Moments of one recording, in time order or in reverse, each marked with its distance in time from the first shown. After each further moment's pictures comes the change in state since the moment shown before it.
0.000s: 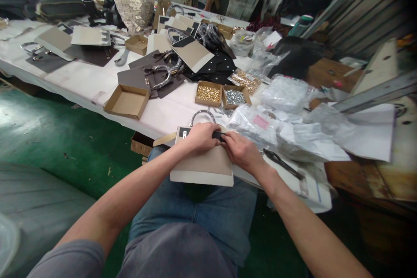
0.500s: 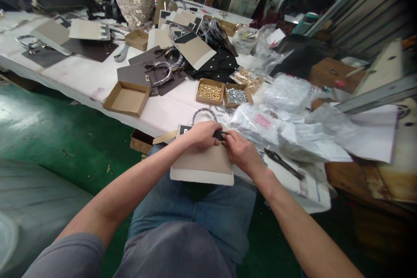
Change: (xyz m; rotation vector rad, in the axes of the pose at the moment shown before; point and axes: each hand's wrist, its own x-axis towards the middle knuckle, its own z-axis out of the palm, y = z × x) left_hand 0.009 -0.010 -0.006 -0.048 -0.123 0.082; right_hand -0.001 -0.011 0.007 -0.079 0.033 0.052
